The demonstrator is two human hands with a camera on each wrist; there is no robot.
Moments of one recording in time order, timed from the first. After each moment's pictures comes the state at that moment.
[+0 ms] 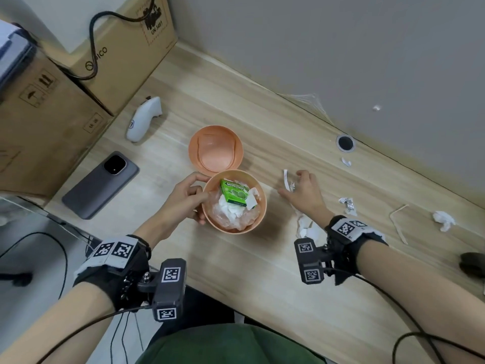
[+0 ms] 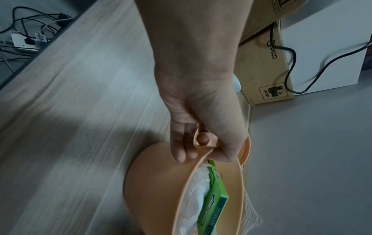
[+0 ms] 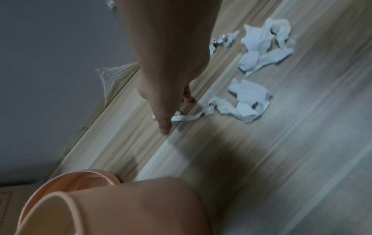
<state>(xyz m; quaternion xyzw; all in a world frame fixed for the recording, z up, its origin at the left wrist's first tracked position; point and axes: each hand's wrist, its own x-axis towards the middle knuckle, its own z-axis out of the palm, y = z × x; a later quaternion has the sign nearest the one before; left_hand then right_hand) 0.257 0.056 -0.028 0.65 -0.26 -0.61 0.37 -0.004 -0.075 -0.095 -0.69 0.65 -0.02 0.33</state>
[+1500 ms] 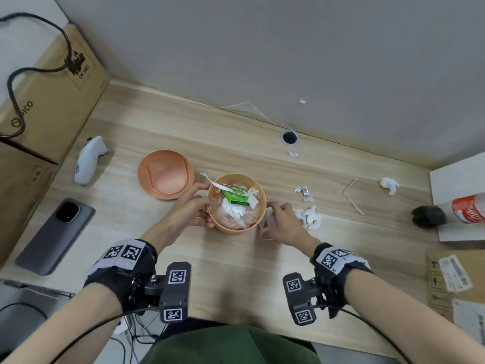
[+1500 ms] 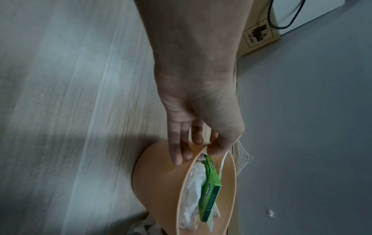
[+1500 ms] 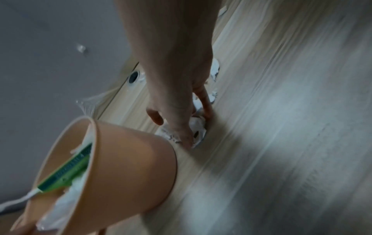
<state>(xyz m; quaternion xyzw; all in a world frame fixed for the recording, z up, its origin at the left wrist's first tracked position) 0.183 0.003 -0.025 0.61 -0.29 -0.67 0.31 -0.073 -0.009 -0.082 -0.66 0.63 0.05 0.41</state>
